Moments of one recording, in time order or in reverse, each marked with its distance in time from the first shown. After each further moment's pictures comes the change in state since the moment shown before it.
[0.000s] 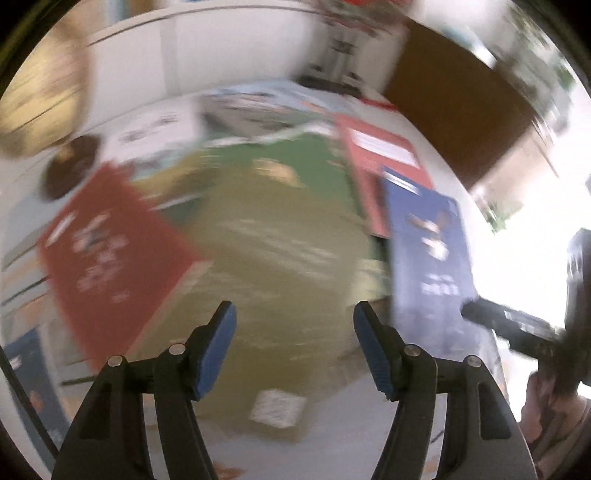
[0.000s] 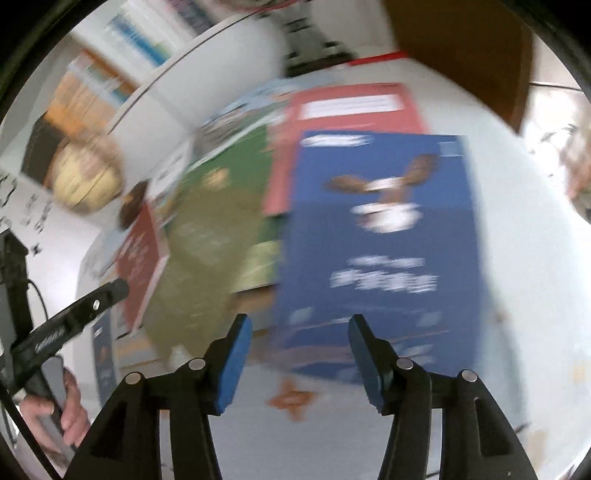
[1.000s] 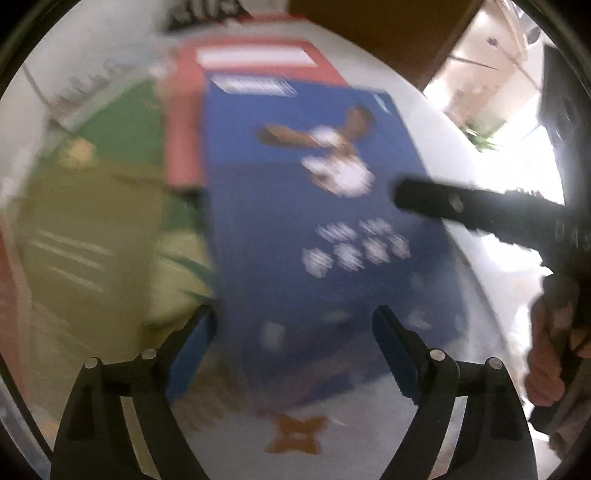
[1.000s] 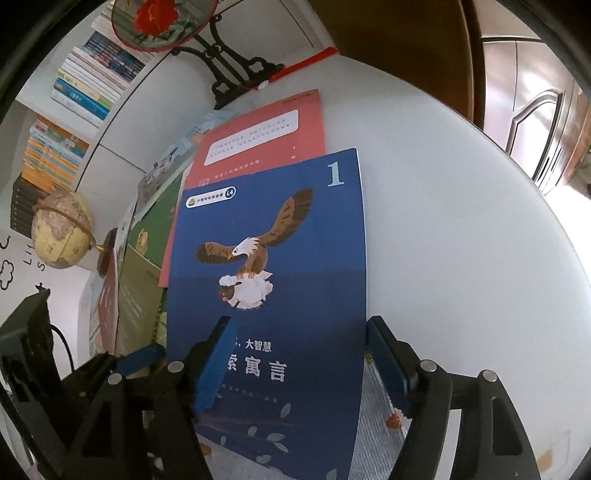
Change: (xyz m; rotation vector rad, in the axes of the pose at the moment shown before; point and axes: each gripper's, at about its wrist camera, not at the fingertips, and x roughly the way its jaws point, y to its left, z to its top) left arm 0.105 -0.125 -0.006 0.191 0.212 -0.032; right arm 0.023 -0.098 0.042 0.091 -0.026 0.070
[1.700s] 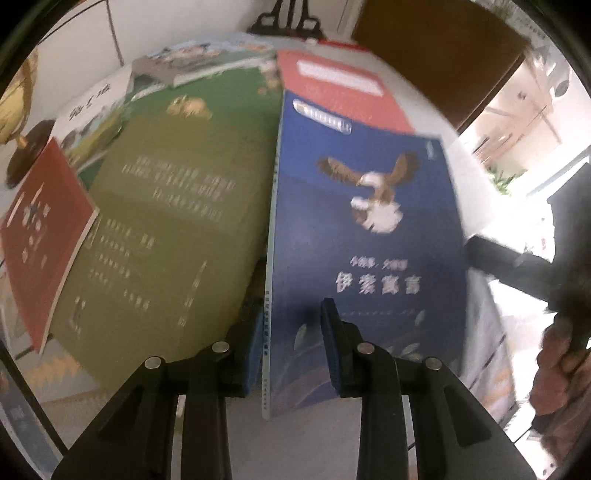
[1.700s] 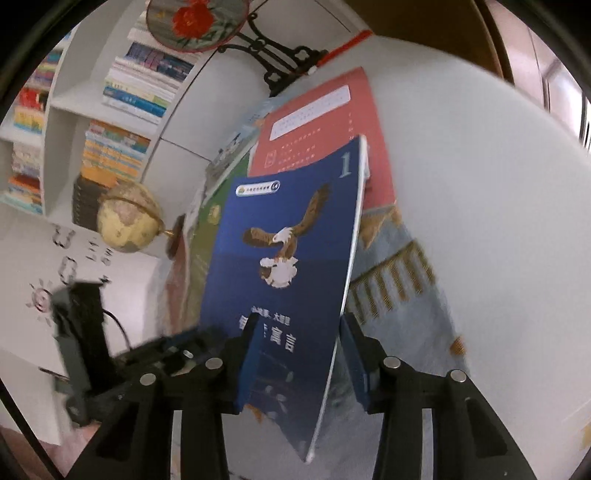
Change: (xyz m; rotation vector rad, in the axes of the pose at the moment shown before) left arm -0.047 0.063 -0.043 -0.182 -0.077 0.062; right arm -0.015 -0.005 -0.038 0.046 0.037 0.326
